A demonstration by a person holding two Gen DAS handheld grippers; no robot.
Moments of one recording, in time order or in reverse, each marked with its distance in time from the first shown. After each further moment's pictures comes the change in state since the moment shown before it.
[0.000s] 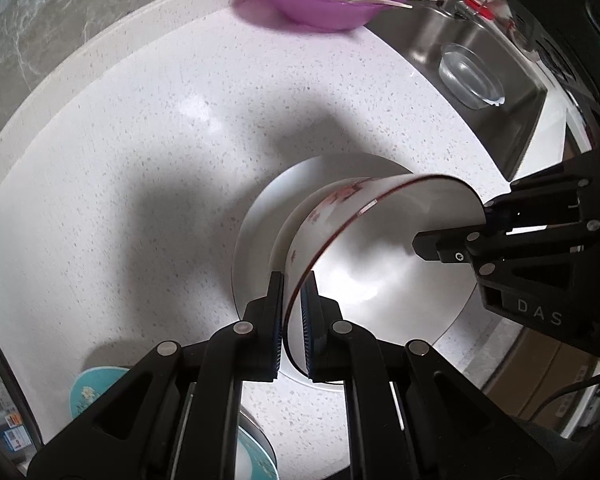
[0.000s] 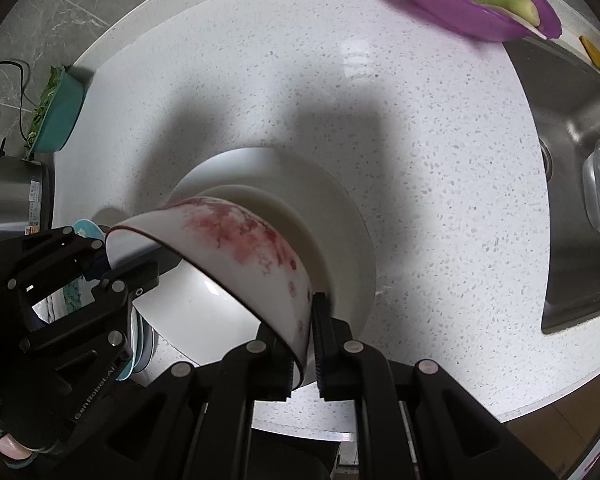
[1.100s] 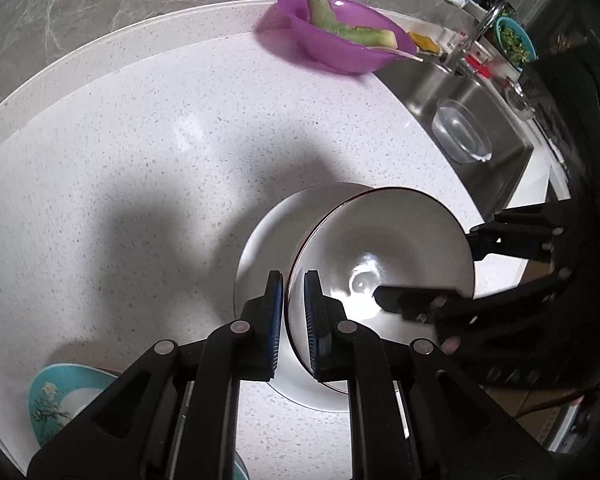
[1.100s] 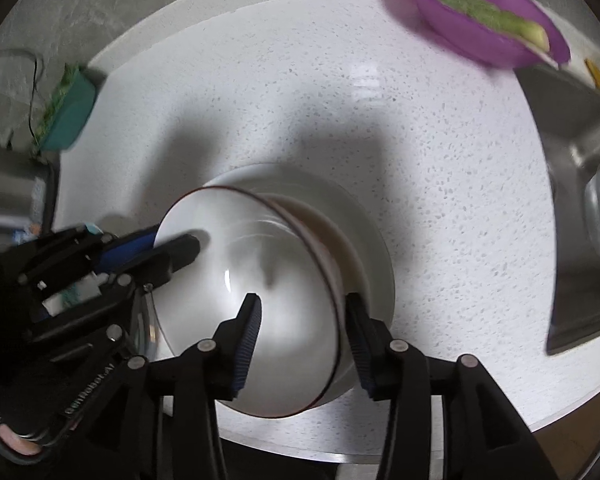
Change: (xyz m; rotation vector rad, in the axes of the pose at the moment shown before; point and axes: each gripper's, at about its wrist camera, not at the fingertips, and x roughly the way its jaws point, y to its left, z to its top) left arm 0.001 0.030 -0.016 -0.144 -0.151 -0.122; right arm 0.004 0.015 -0.001 -0.086 -0.082 -0.028
